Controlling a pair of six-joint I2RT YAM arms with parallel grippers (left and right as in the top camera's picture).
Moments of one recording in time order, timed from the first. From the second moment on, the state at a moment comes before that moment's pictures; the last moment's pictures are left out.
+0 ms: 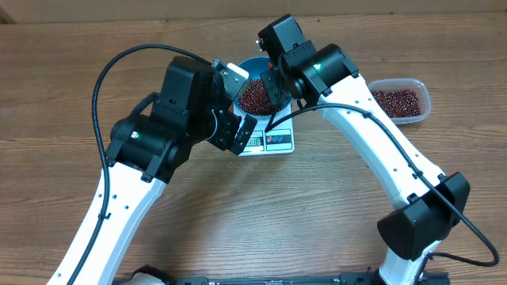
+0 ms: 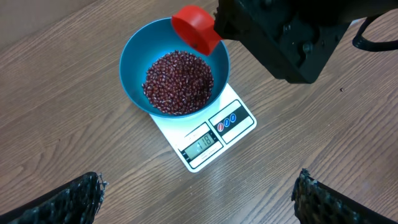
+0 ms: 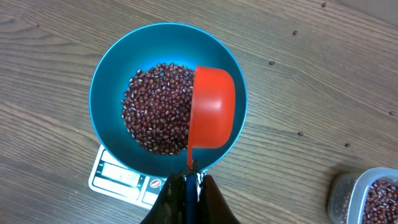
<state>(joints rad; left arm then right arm) -0.44 1.36 1.48 -0.97 0.11 0.10 0.56 1.92 1.95 -1.09 0.19 0.12</state>
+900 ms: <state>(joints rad) -0.44 1.36 1.48 -0.97 0.11 0.10 0.35 1.75 1.95 -1.09 -0.18 0.12</state>
